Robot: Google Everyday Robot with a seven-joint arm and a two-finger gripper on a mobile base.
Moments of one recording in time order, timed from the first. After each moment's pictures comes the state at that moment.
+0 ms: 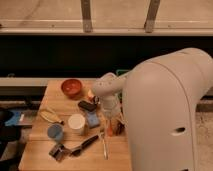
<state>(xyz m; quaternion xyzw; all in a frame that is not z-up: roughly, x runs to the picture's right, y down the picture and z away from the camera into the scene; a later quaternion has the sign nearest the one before) 0.057 0.187 0.772 -0.29 0.34 0.56 0.70</state>
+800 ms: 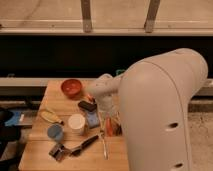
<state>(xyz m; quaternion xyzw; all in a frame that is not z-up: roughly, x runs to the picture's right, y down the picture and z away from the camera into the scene) 0.030 0.195 0.777 -0.31 0.33 0.53 0.71</state>
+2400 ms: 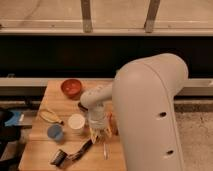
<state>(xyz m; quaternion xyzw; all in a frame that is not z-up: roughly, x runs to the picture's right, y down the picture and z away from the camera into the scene) -0.015 0.259 0.772 -0.38 0.33 0.50 0.70</state>
